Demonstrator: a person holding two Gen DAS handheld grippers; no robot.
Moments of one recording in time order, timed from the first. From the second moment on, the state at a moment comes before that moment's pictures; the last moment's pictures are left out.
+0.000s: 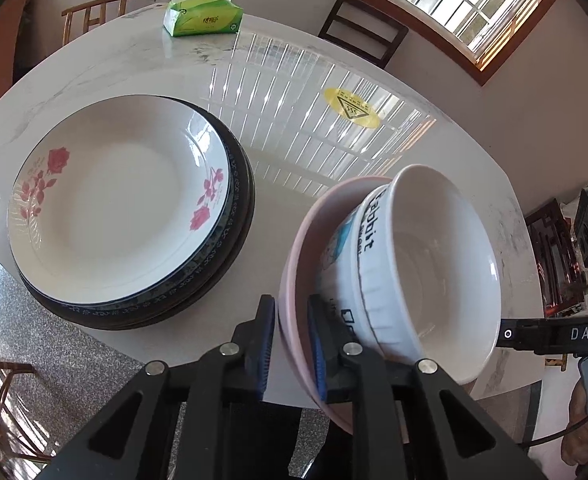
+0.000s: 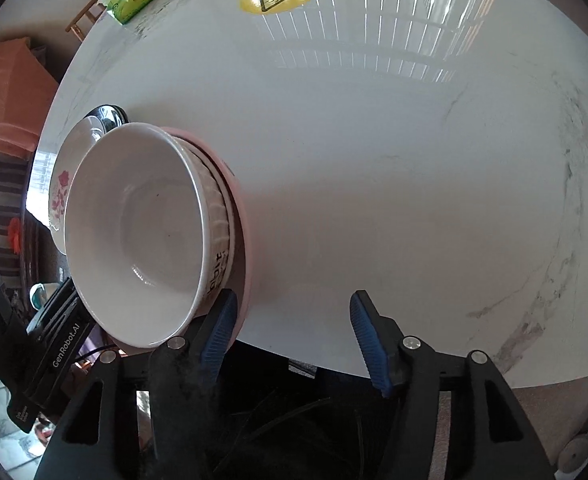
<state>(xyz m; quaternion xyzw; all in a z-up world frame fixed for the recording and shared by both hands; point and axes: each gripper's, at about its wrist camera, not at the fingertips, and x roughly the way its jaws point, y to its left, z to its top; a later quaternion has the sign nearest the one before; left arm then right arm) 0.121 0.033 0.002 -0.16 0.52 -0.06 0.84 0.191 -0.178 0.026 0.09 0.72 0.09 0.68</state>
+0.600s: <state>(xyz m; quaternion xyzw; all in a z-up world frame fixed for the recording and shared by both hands) 0.115 0.024 0.015 -0.14 0.46 -0.08 0.87 0.171 -0.159 0.017 0.05 0.65 0.22 0.73</state>
